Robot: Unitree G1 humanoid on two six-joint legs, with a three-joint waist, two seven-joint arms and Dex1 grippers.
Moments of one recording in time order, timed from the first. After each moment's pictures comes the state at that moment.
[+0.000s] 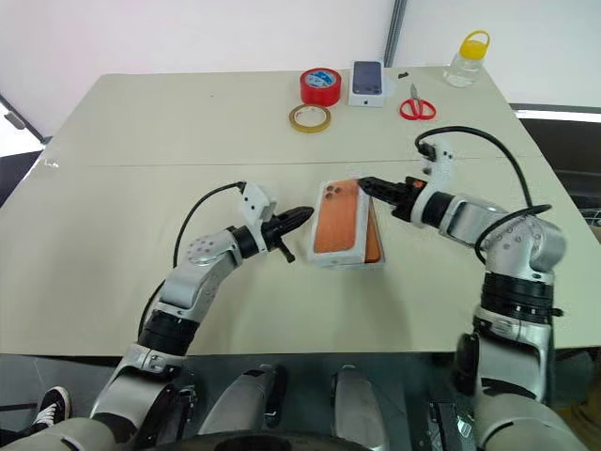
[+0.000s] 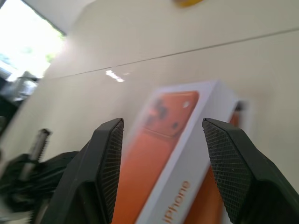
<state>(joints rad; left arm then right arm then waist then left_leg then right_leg) -0.47 0.09 -0.18 0.17 -0.23 0.22 -0.67 -0.60 -0.56 -0.32 0.04 0.76 1.11 0.42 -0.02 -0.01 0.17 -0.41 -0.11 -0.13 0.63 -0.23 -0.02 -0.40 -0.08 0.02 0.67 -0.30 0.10</state>
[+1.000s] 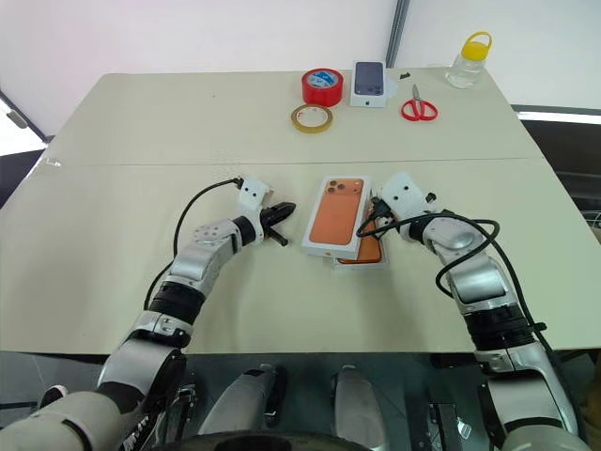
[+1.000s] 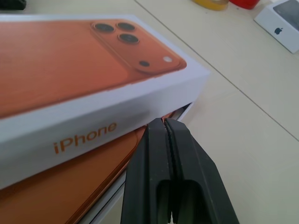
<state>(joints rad) -0.66 0.10 -0.11 0.53 -0.14 0.24 -0.57 -0.43 -0.63 0.11 0.05 0.05 0.36 0.56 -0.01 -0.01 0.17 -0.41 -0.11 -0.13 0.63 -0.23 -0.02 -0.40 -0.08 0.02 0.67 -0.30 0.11</state>
